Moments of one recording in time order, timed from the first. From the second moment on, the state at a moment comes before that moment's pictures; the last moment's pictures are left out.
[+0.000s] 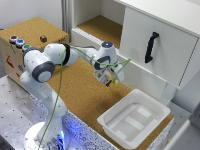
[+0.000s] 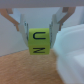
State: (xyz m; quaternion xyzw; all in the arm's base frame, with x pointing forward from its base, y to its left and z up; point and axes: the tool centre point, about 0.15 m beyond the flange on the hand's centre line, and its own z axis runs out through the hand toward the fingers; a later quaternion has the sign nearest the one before) arm 0.427 -0.242 0.356 0.96 -0.20 0.16 0.07
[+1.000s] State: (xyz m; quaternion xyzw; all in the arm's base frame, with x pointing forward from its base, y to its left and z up) arm 0.369 -0.372 0.274 1.00 -0.05 0.03 0.06
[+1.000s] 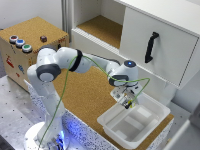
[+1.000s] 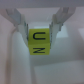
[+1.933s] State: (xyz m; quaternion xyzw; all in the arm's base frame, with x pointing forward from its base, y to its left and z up) arm 0.405 -0.362 0.279 1.00 0.05 0.05 0.02
